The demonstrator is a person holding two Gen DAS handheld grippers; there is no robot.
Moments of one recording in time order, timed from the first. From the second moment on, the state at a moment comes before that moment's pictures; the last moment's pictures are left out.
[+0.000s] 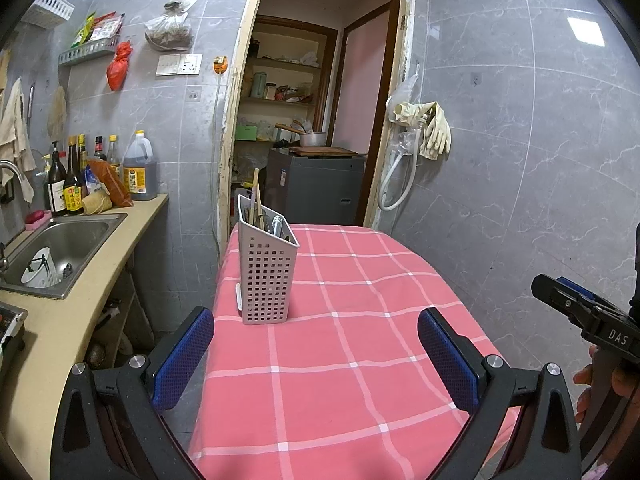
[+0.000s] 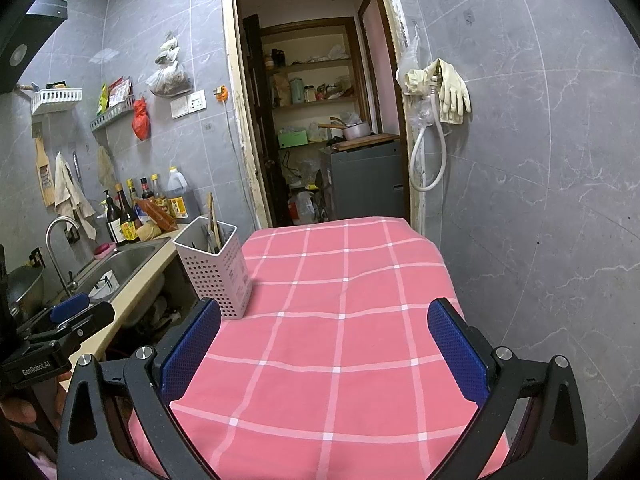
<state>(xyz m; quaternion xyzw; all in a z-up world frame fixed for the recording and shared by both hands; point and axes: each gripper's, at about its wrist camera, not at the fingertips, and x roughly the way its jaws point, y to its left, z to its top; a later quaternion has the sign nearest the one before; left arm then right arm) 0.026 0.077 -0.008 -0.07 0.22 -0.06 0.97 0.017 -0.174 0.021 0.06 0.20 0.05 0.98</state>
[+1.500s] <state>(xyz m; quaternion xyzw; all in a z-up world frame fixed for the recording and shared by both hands) 0.020 0.075 -0.015 -0.07 0.22 -0.06 0.97 0.018 -0.175 0.017 0.06 0.20 0.05 0.98</state>
